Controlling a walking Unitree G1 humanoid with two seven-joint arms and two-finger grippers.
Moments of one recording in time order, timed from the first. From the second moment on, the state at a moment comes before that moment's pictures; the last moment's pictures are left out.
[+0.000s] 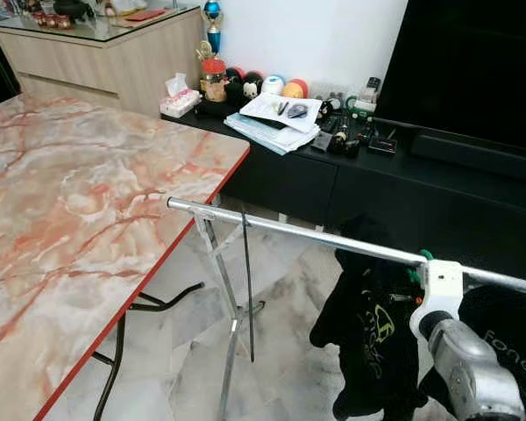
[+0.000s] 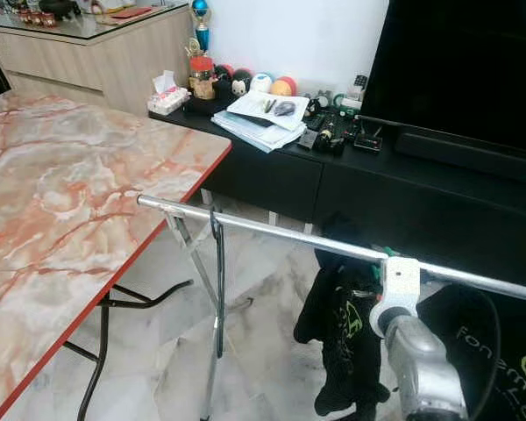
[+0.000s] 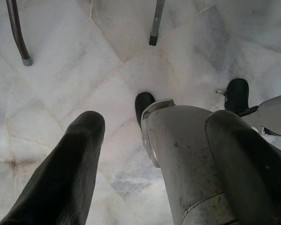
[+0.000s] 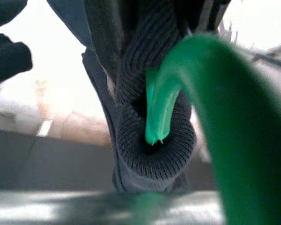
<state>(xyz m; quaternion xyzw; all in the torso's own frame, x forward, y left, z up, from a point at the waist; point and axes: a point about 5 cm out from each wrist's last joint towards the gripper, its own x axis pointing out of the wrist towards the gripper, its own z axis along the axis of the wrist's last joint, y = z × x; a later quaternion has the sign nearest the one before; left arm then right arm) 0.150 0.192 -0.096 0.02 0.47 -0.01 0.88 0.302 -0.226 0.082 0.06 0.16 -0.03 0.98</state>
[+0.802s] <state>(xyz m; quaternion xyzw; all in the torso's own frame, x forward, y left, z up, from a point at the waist) 0.151 0.192 -0.095 0.02 0.47 -0.02 0.88 0.232 -0.233 0.074 0.09 0.10 -0.16 0.98</state>
